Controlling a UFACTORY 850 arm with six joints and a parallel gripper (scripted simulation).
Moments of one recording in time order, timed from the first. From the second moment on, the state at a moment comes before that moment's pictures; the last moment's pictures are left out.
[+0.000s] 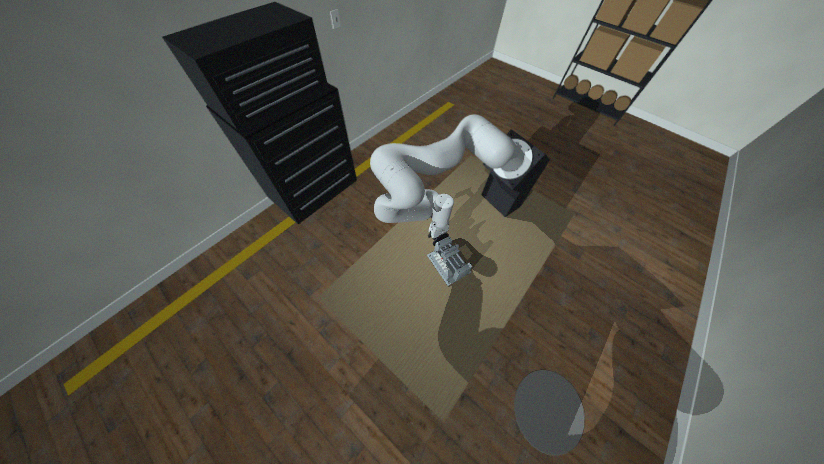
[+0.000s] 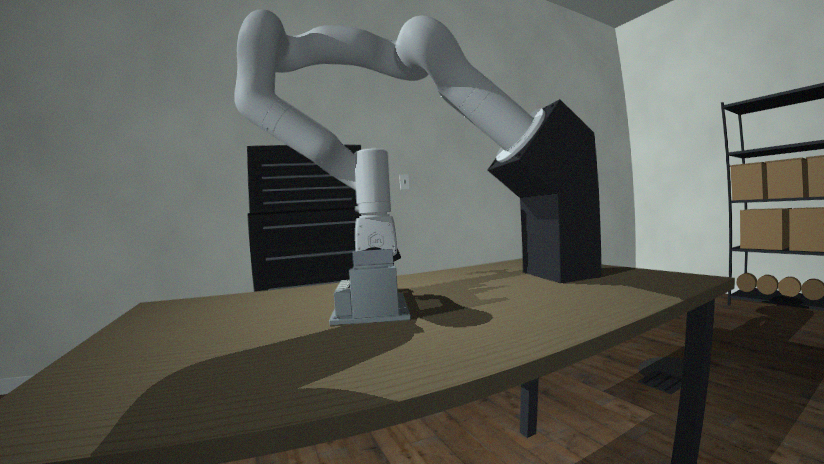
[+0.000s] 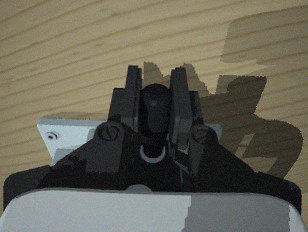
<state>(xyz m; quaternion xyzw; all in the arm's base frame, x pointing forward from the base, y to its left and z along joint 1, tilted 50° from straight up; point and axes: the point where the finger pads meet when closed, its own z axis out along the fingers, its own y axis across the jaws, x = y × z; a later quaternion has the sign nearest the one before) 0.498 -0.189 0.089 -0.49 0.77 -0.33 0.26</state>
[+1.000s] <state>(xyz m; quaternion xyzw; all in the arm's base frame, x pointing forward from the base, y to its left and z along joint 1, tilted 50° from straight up) 0.501 -0.190 0.092 -0.49 0.77 -0.33 0.26</state>
